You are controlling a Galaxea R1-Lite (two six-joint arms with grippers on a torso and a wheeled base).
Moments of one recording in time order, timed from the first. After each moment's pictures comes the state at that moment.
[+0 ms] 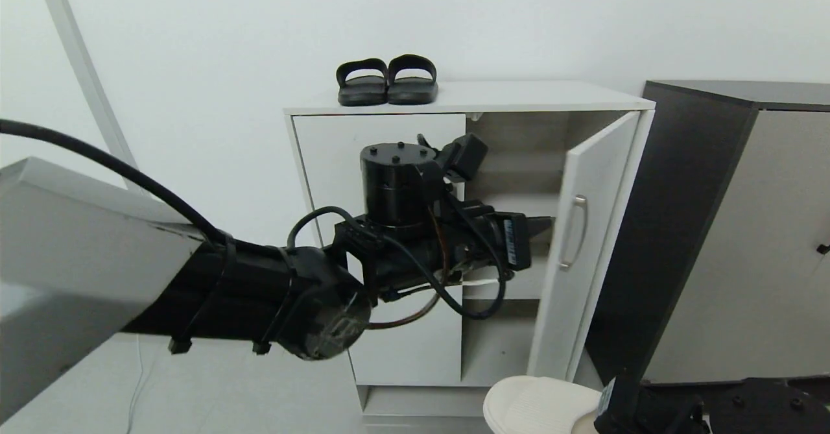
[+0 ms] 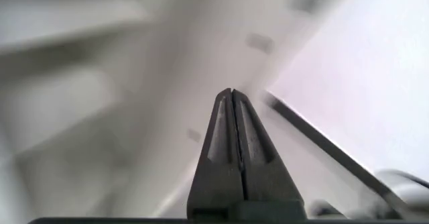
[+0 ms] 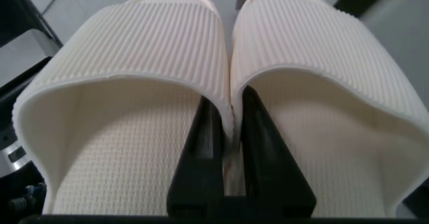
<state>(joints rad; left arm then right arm) -0.77 1.96 -1.17 -0.78 -0.36 -0.39 0.99 1.49 -0.28 -0.65 -0.04 0.06</state>
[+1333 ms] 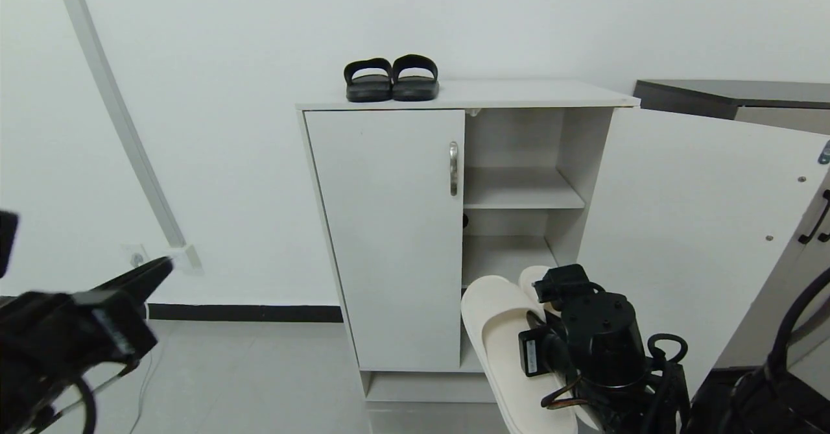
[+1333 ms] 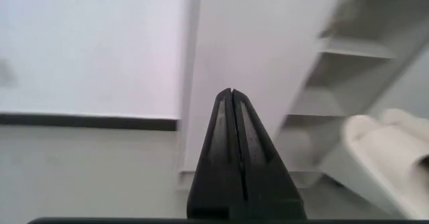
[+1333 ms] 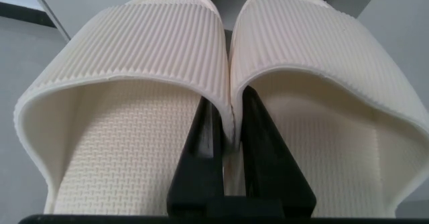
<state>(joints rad) -0.25 0.99 -0.30 -0.63 0.21 -0.12 0.83 1.94 -0.58 -0.97 -0.61 0.21</state>
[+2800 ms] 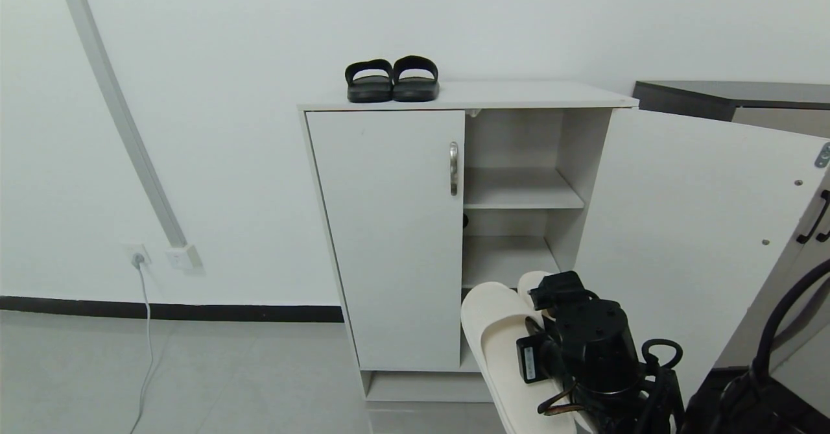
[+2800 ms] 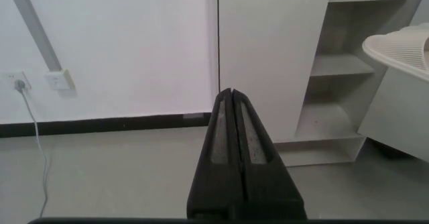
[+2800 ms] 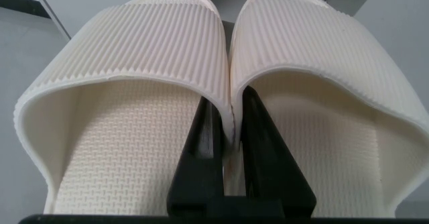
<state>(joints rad) 0.00 0.00 0.00 0.00 -0.03 0.02 0.83 1.96 -0.57 -0.98 -0.61 0.21</state>
